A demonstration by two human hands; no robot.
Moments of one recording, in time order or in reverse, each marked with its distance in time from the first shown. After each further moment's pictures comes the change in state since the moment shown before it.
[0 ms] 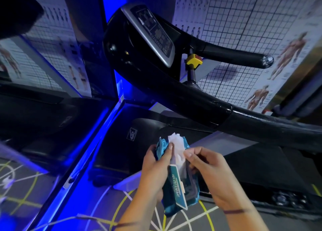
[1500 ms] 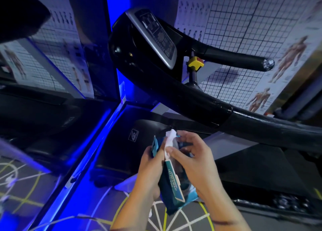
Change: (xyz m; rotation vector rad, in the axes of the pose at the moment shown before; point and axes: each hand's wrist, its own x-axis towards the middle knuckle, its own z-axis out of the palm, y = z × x) left_hand -0.018 0.015 -0.009 -0.235 -0.060 -0.120; right_hand 0.001 -0.007 0.038 -0.209 0.148 -0.204
